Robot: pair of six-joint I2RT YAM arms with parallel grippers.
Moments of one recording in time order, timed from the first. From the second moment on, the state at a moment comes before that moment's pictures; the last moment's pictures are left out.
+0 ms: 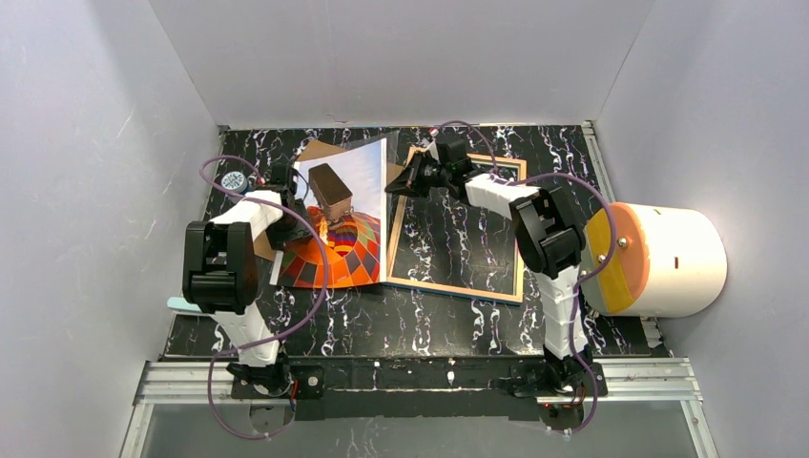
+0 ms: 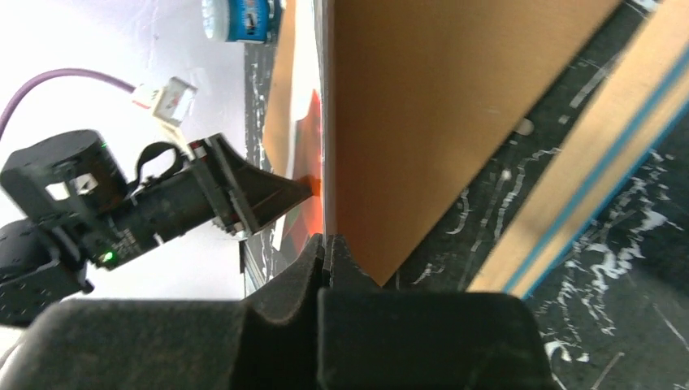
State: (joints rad) left arm -0.05 1.76 1.12 -0.64 -0.20 -0.41; right arm 0.51 2.19 1.54 0.15 -0.62 0.97
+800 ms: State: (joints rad) left arm -0.03 1.79 1.15 -0.66 -0.15 -0.41; right arm 0.50 2.19 1.57 0.26 -0.75 1.01
